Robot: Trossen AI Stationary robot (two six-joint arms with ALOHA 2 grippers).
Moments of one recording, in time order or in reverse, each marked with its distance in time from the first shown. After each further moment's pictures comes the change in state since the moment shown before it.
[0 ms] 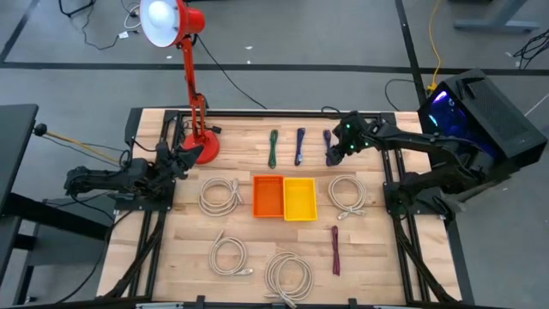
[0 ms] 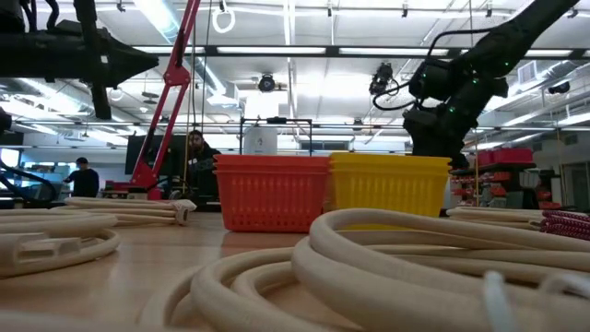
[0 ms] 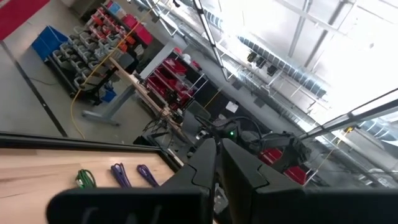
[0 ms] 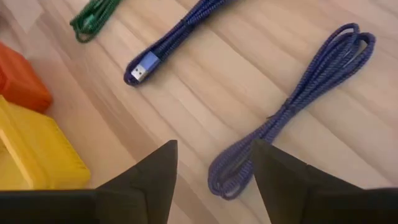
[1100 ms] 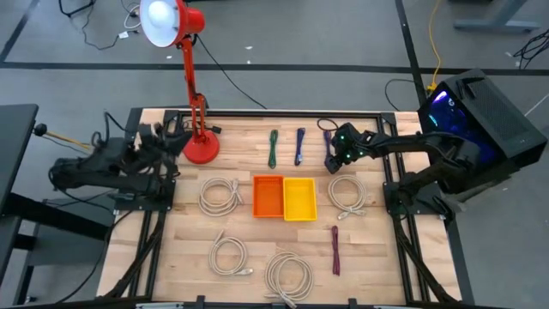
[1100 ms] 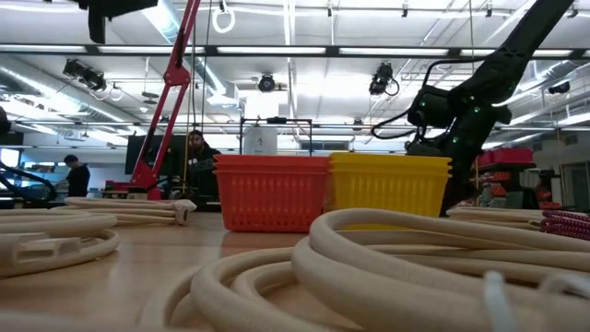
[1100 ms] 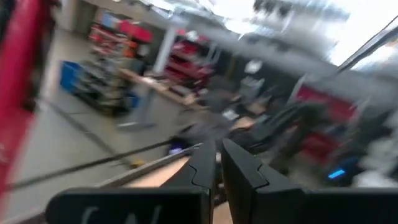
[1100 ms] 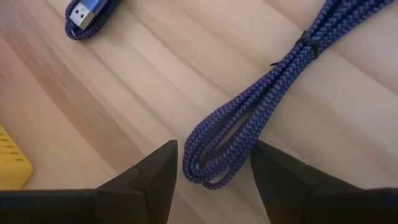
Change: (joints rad) left arm 0.010 0.284 0.580 -0.478 0.027 0.325; right arm 0.050 0.163 -0.114 0.184 0.029 0.061
